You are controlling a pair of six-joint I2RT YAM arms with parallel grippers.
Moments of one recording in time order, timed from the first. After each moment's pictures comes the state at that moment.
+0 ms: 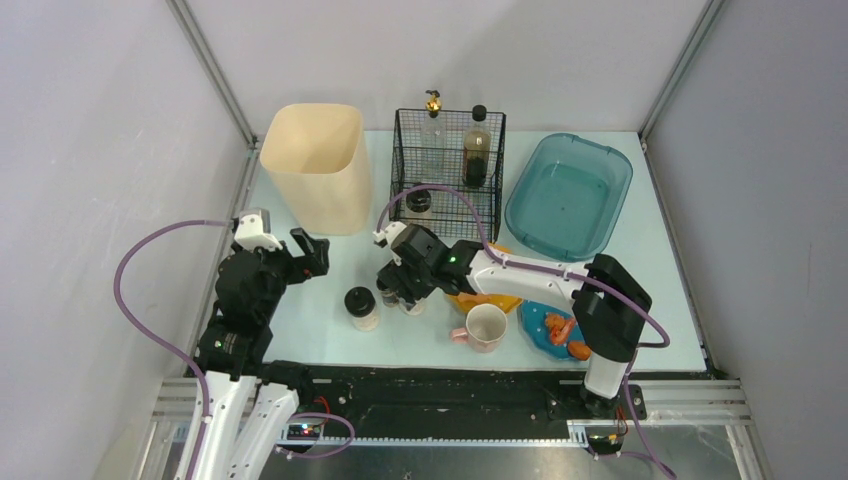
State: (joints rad) left arm -0.14 0.48 0.71 -0.49 -0.04 -0.33; right arm 1.05 1.78 1.33 -0.44 0.09 0.17
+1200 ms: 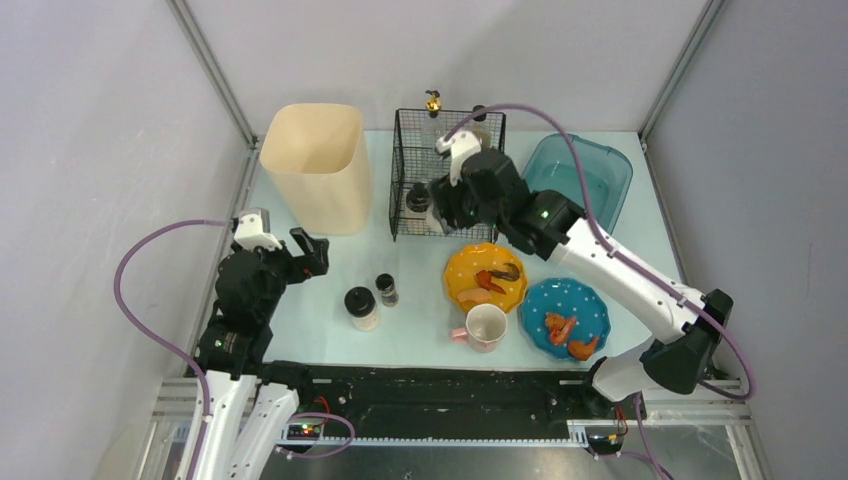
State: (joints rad) left arm -0.13 0.48 0.71 -0.49 -0.04 -0.33; right arm 0.88 1.45 1.54 -0.63 0.21 0.11
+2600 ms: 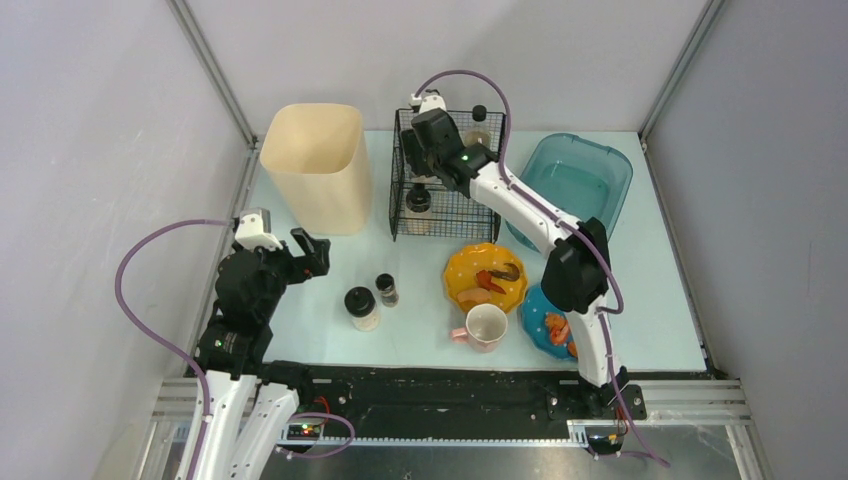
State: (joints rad) left arm -0.13 0.48 0.71 -0.49 -0.02 -0.33; right arm 0.71 2.12 2.10 -0.54 0.34 0.22
